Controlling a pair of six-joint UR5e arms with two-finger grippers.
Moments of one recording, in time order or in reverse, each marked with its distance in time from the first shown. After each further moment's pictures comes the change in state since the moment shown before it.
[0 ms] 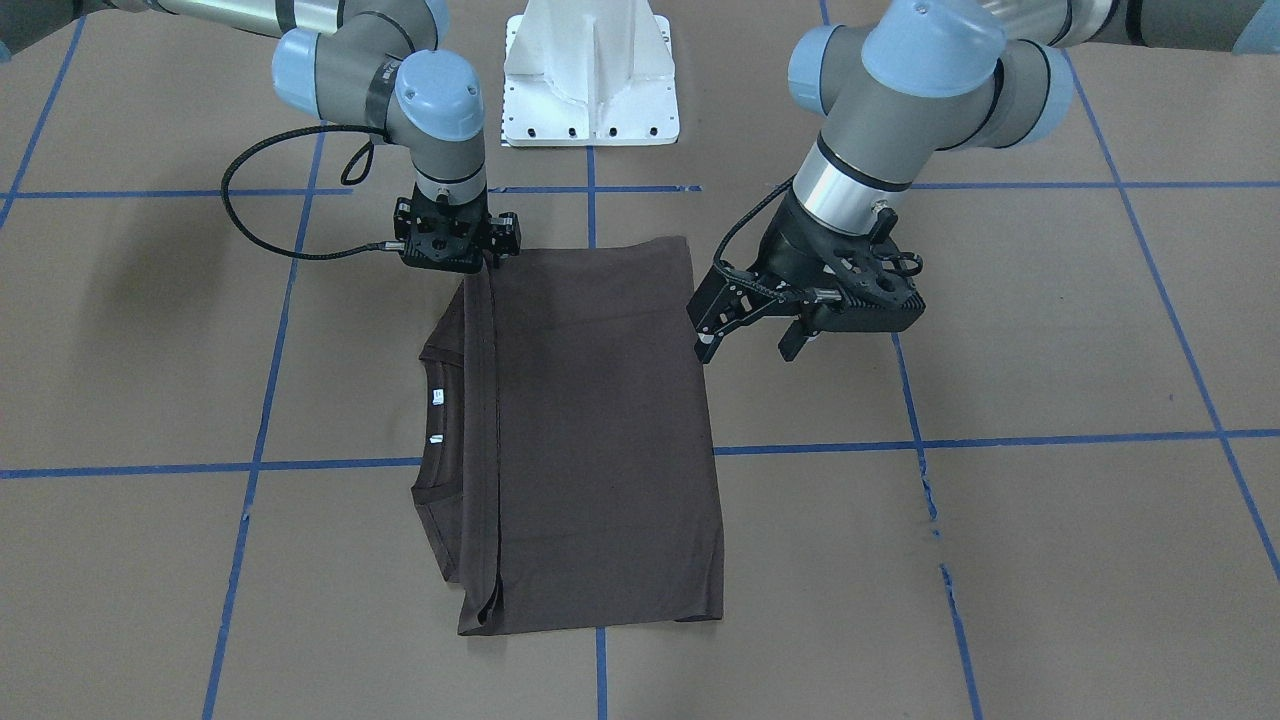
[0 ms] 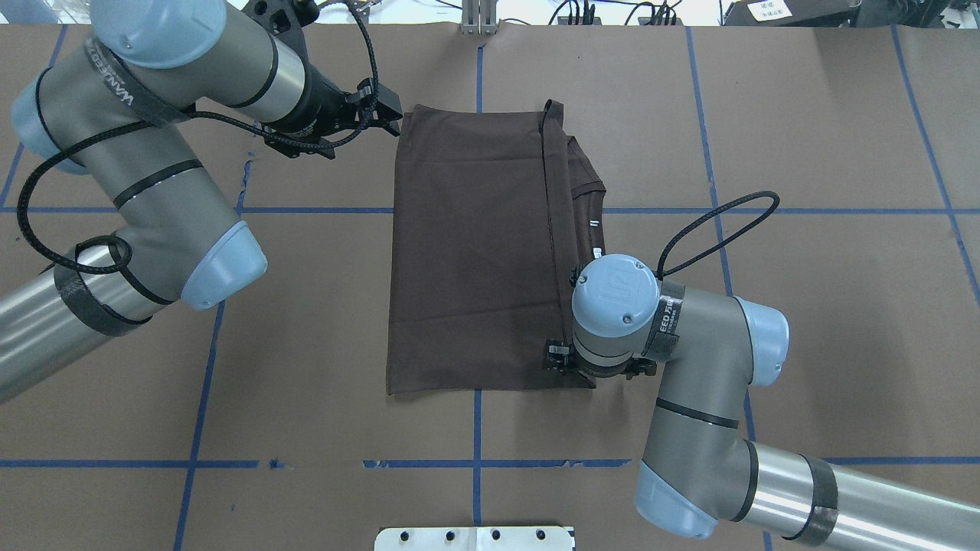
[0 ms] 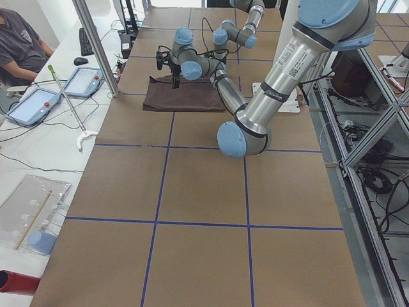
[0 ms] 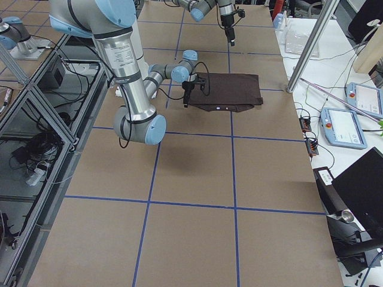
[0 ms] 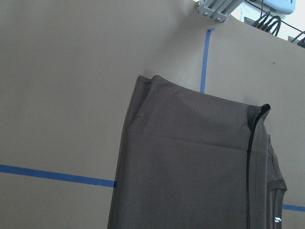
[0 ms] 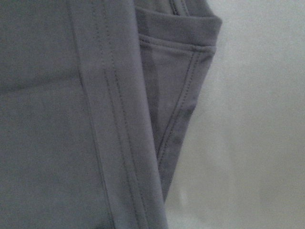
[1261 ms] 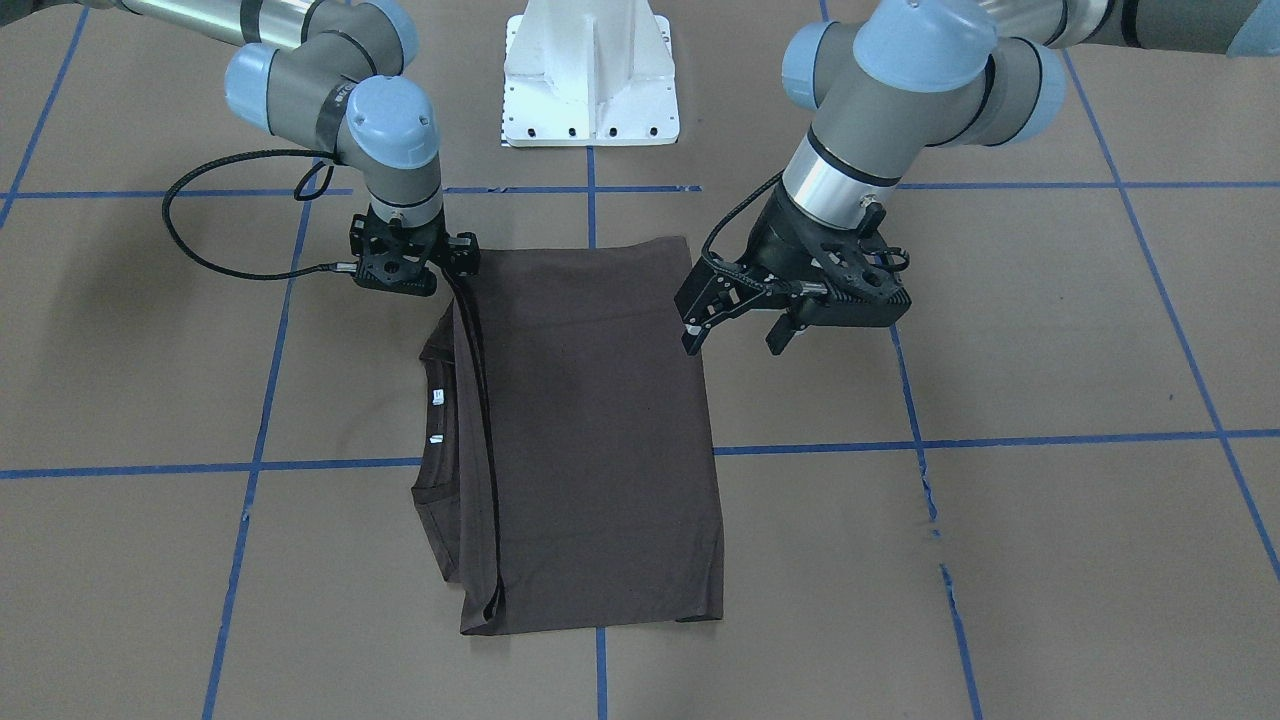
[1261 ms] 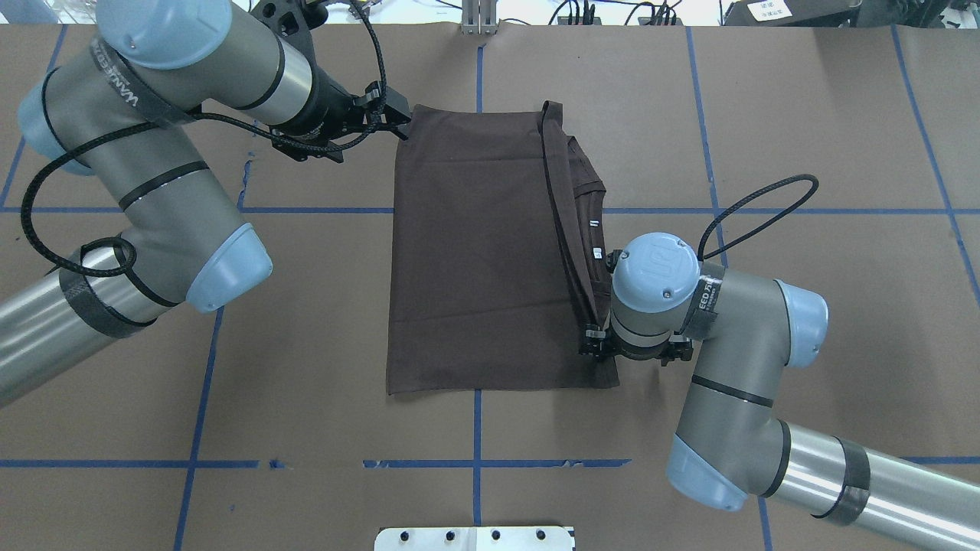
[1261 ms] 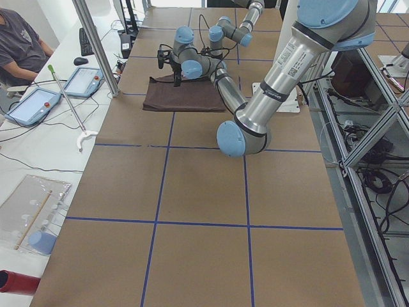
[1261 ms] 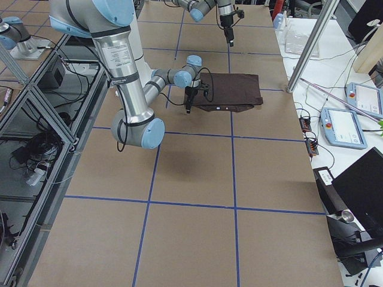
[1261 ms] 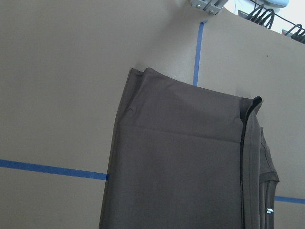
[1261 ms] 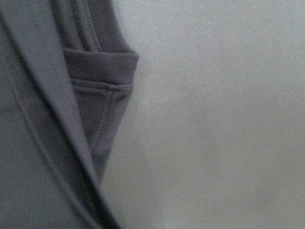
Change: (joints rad) left arm 0.008 -0.010 -0.001 -0.004 -0.015 -0.003; right arm 0.065 -0.081 0.008 0.007 0.035 -0.058
